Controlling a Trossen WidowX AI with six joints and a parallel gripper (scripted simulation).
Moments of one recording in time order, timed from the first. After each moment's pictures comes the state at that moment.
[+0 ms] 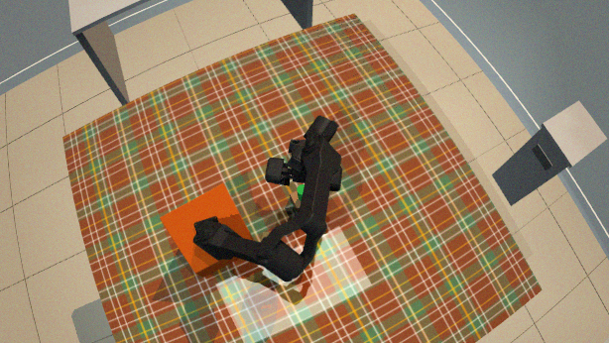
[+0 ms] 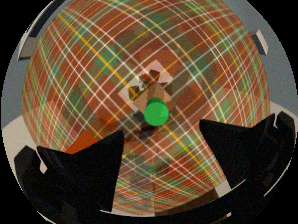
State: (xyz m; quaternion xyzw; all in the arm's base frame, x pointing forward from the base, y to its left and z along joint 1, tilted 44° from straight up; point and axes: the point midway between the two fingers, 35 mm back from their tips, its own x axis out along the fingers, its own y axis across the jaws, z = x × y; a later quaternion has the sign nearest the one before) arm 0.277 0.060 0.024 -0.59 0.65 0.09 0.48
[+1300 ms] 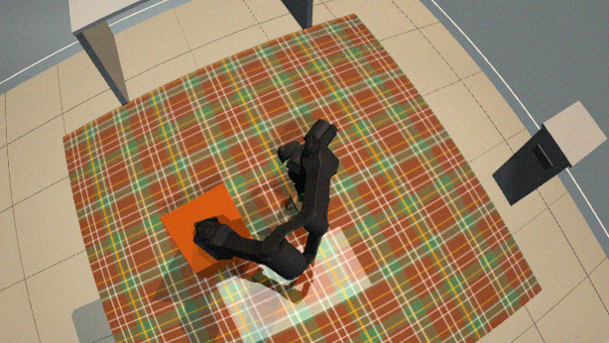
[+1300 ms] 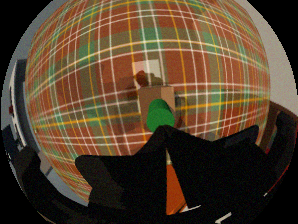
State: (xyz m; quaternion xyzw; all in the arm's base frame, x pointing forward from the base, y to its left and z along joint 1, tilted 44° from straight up) arm 0.279 0.051 0.007 -0.30 0.62 -0.22 0.69
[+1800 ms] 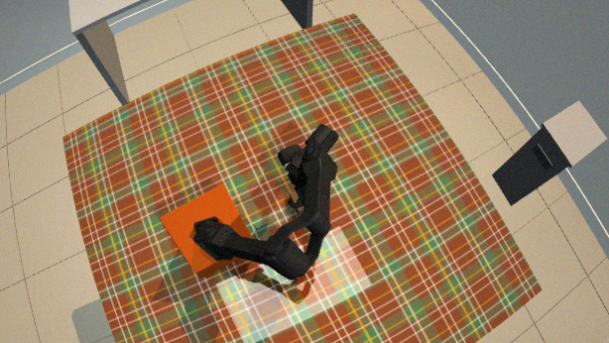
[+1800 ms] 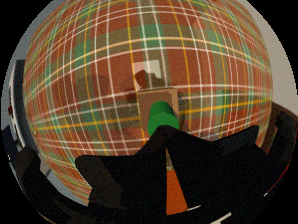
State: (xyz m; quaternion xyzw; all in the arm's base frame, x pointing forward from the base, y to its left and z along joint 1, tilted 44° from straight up) arm 0.283 0.037 -0.008 -0.30 0.61 -0.22 0.70
